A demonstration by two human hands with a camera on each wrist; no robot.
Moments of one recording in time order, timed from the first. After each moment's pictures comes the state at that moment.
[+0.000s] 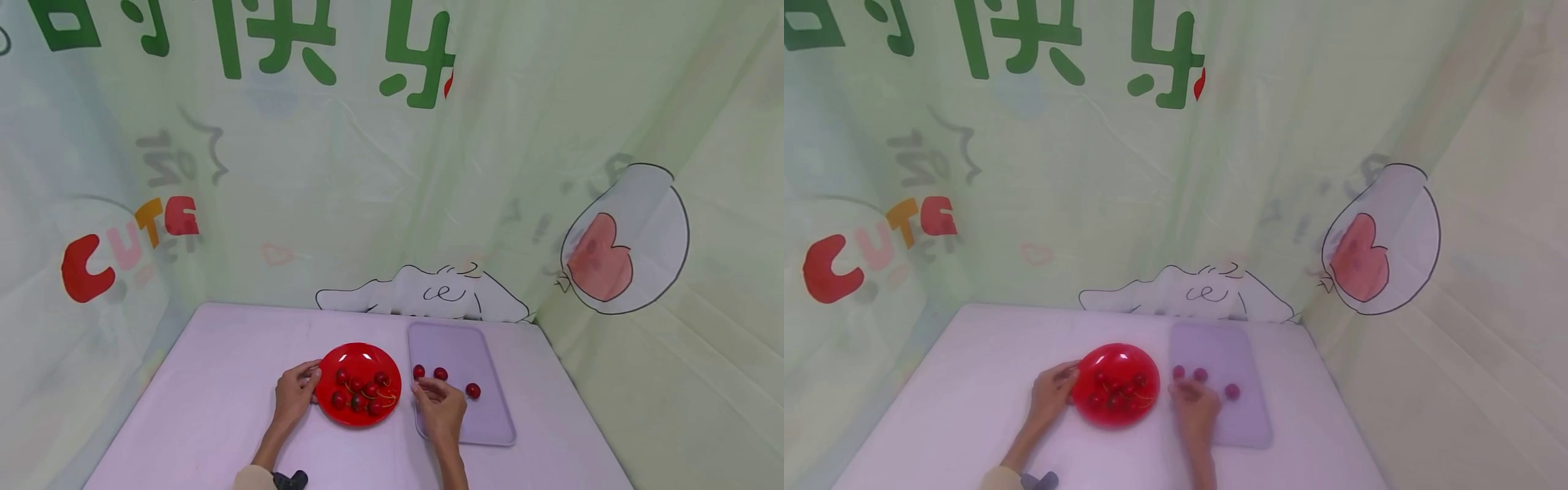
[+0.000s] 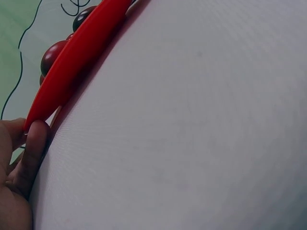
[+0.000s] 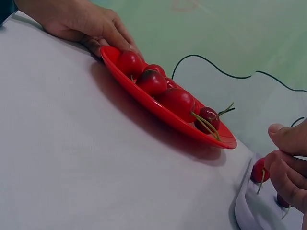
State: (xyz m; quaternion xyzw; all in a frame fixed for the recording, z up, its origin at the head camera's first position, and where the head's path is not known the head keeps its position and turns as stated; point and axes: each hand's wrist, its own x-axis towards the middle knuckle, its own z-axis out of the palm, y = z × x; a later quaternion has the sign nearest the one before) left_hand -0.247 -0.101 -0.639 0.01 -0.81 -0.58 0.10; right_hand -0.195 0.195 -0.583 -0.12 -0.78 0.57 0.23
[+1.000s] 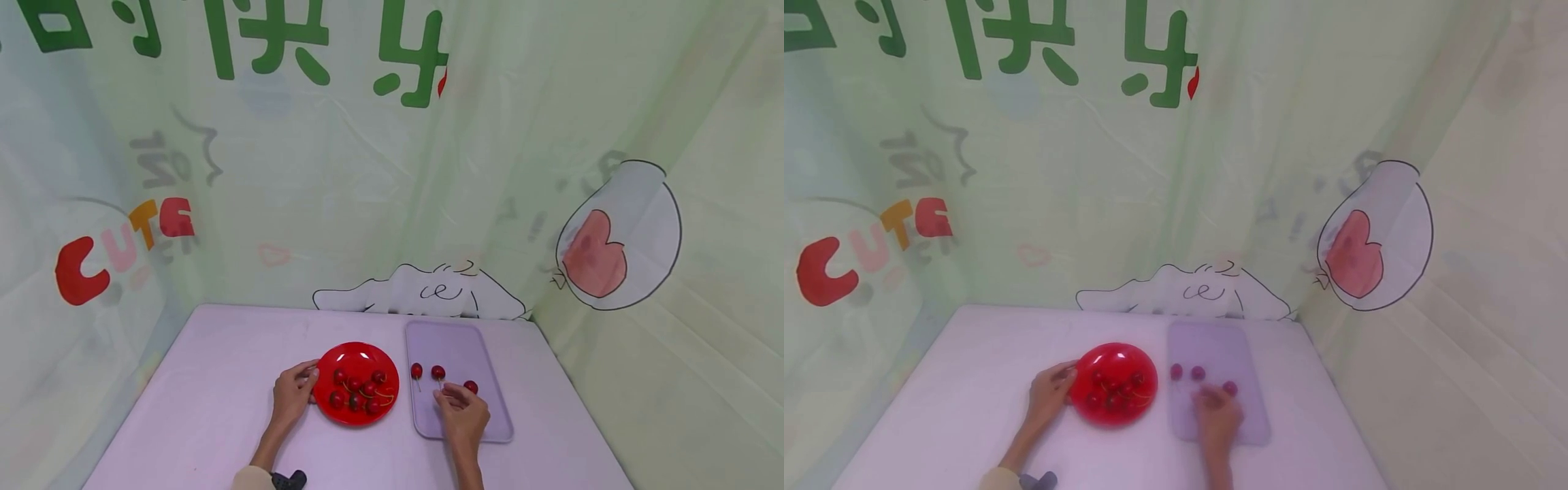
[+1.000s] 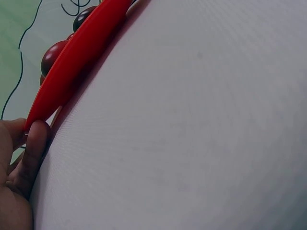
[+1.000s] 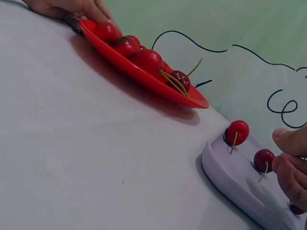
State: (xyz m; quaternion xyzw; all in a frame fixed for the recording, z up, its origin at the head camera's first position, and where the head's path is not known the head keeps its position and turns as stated) left_hand -0.243 -0.100 -0.635 0.01 -0.80 -0.59 0.09; right_hand -0.181 0.232 -0.590 -0.16 -0.78 0.54 0.29
